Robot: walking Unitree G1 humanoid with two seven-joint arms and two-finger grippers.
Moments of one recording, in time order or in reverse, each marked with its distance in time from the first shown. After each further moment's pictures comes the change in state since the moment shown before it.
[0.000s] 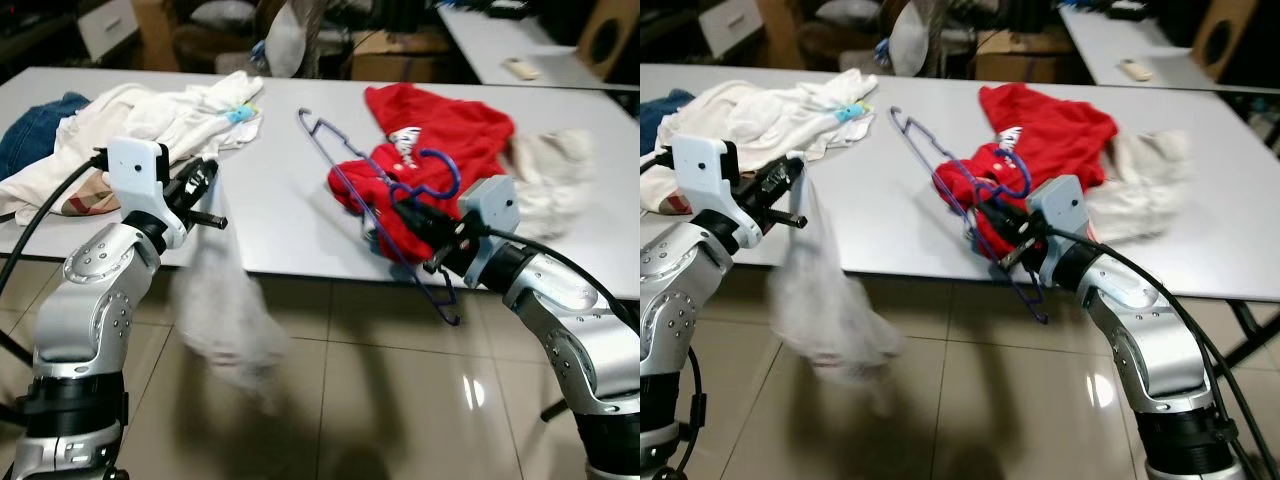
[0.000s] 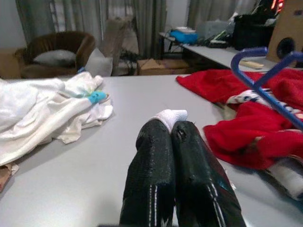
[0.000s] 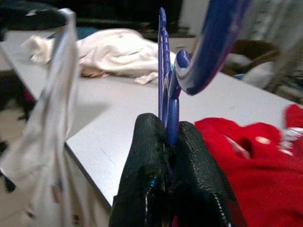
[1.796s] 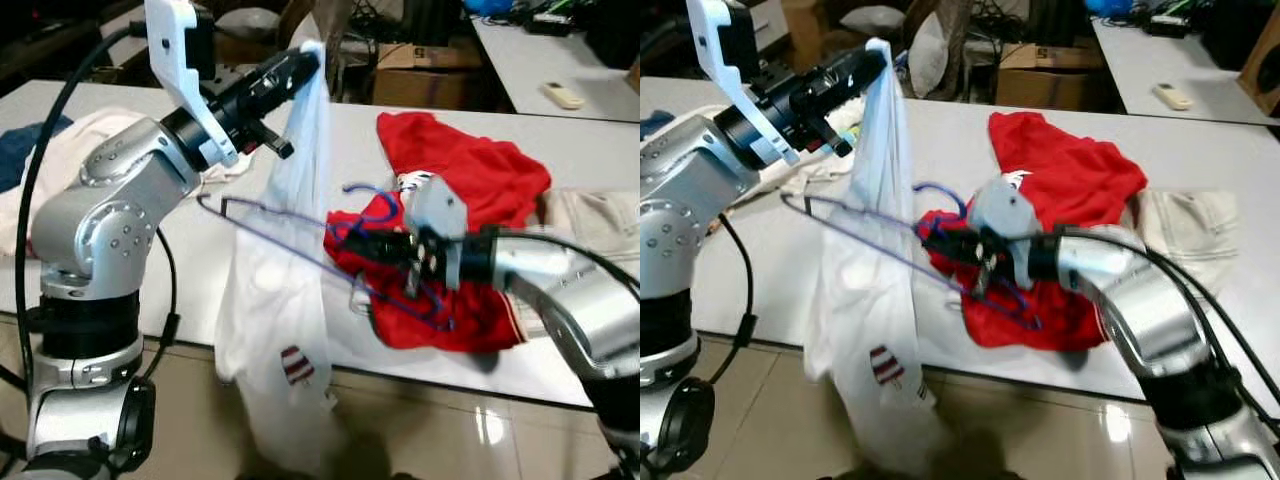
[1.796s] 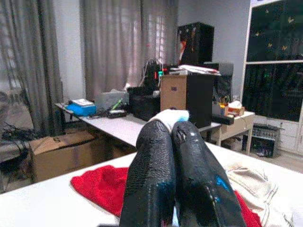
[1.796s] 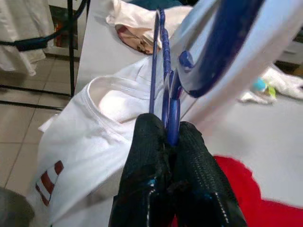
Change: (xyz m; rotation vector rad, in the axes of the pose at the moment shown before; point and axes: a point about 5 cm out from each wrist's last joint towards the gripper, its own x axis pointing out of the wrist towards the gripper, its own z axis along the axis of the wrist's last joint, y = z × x) left arm 0.020 -0.068 0.104 -0.060 -0.265 -0.544; right arm 0.031 0.017 0.030 -0.164 0.118 0.410
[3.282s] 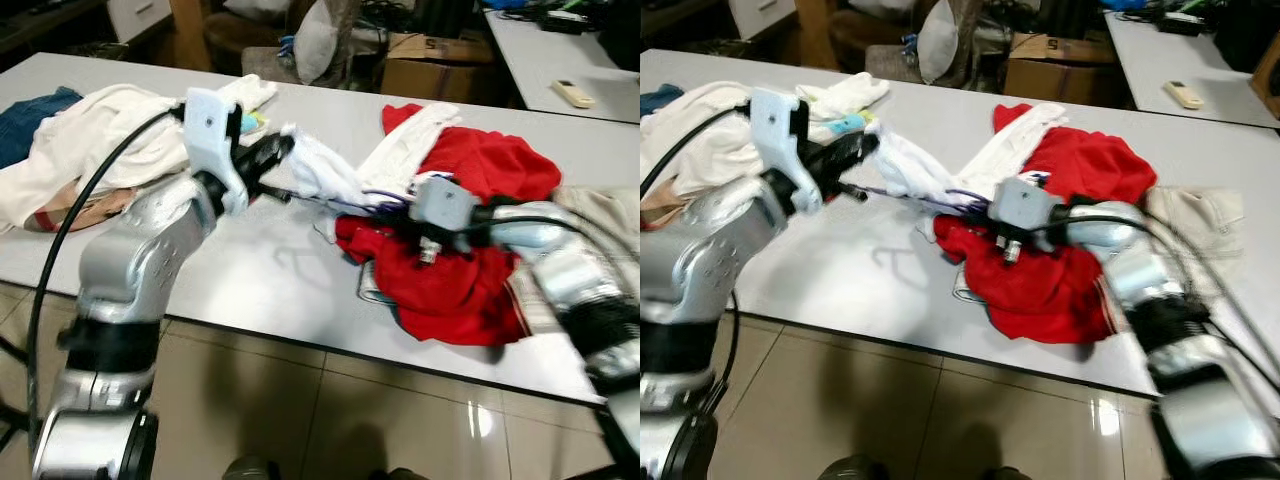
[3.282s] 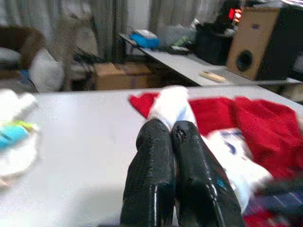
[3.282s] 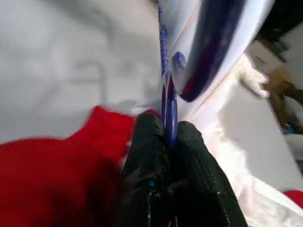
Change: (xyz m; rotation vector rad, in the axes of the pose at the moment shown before) left arm -0.003 0.023 -0.063 0.004 0.242 0.289; right arm -0.013 -0.054 -0.054 -0.365 0.141 -0.057
